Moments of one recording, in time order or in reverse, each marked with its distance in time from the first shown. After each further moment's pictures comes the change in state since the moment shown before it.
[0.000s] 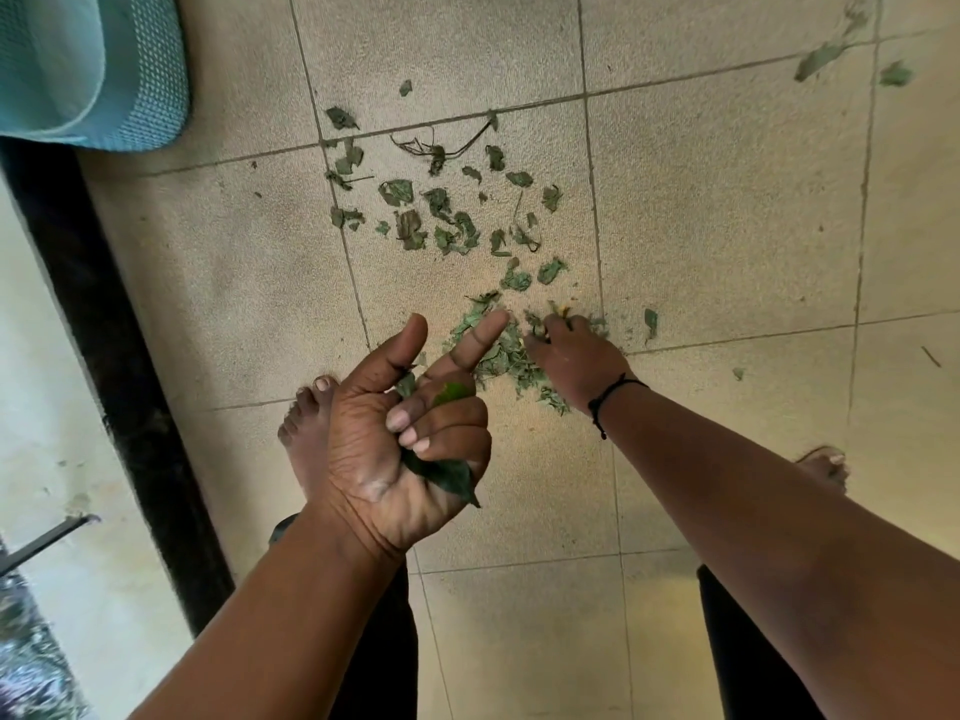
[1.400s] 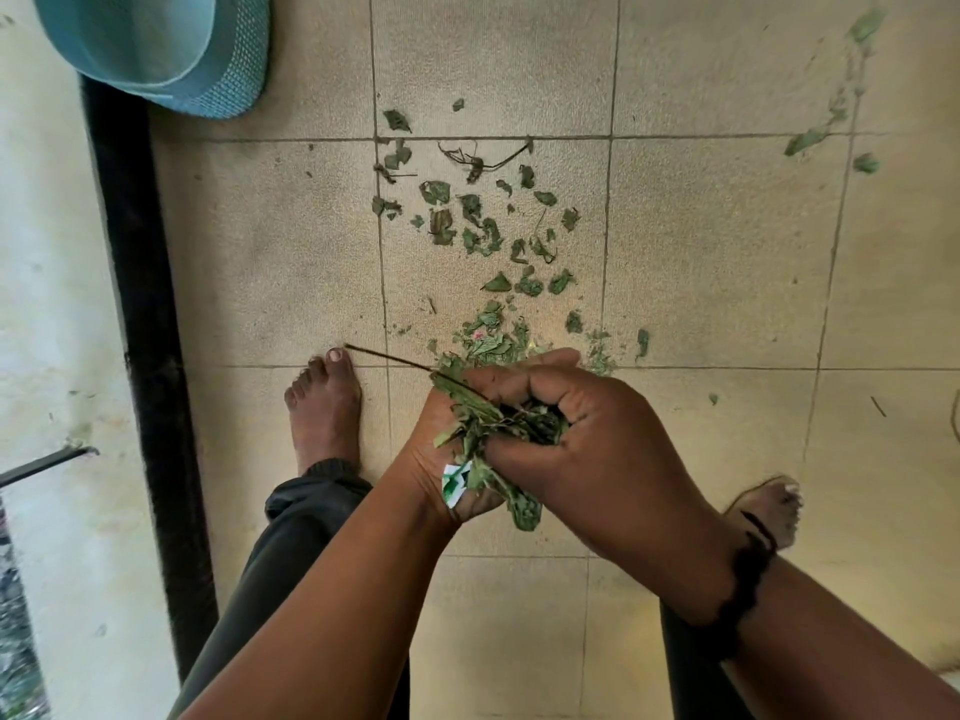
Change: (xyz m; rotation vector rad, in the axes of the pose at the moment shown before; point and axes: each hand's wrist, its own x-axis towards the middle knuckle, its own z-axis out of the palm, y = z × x) left_hand 0.003 0.126 -0.174 1.376 1.500 0.916; right_hand -0.165 -0.087 -0.200 1.296 0.156 0.067
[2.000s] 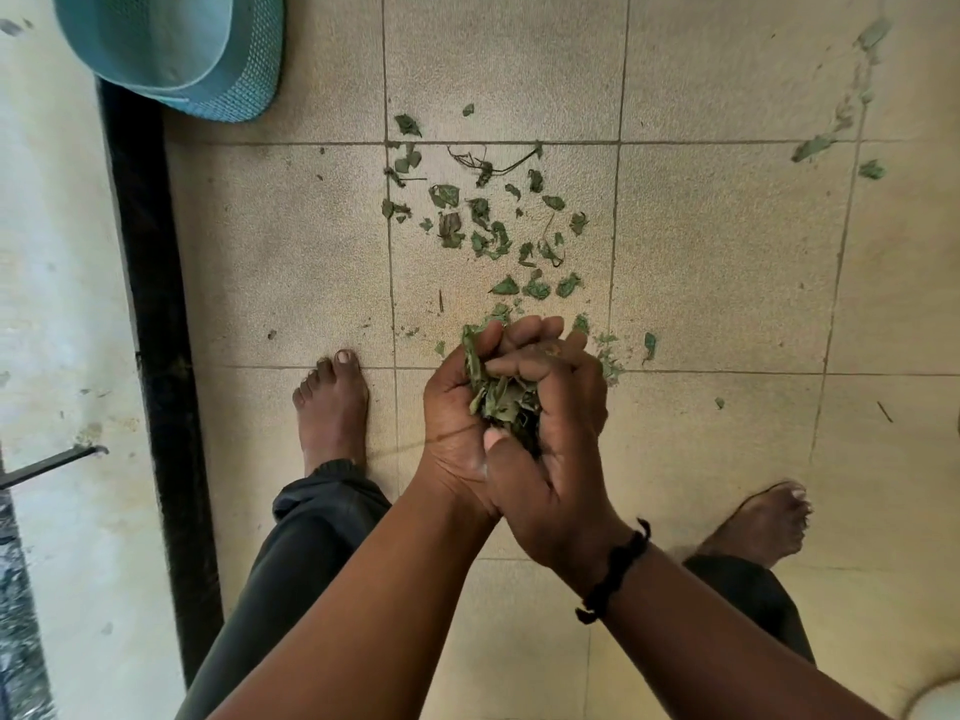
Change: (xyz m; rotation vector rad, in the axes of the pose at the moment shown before) left_hand -0.030 -0.053 0.013 0.744 0.124 0.515; right_hand 0.017 0.040 0.057 0.001 0.448 -0.395
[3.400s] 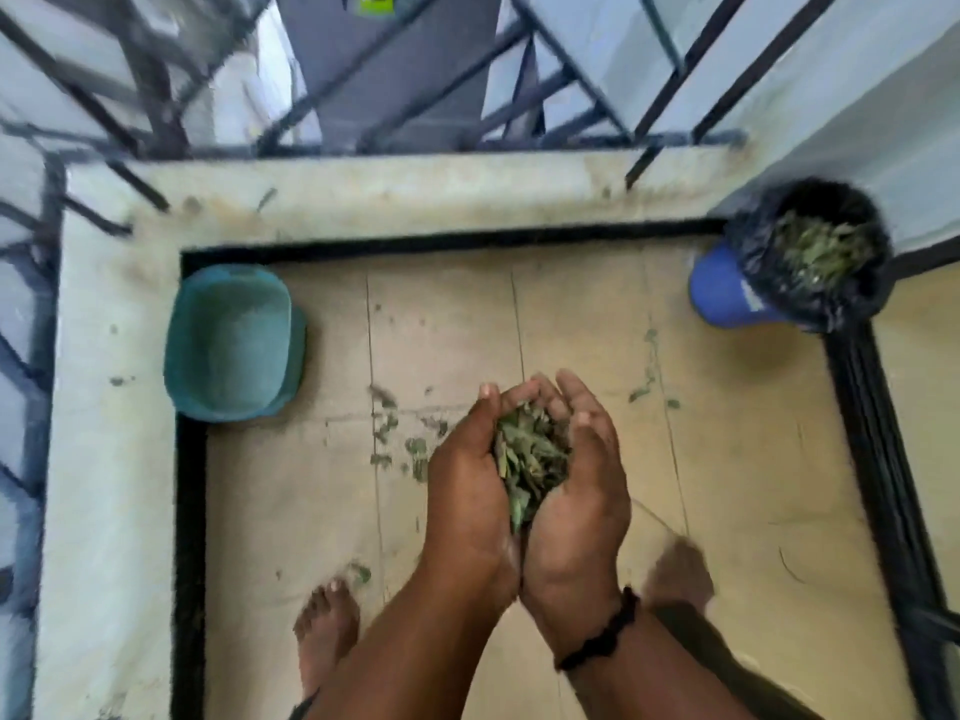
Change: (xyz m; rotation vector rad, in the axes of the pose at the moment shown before) left_hand 0.047 0.183 -0.484 -2.205 -1.004 -0.463; right_hand 0.150 -0.220 -0.040 0.773 0.514 0.409
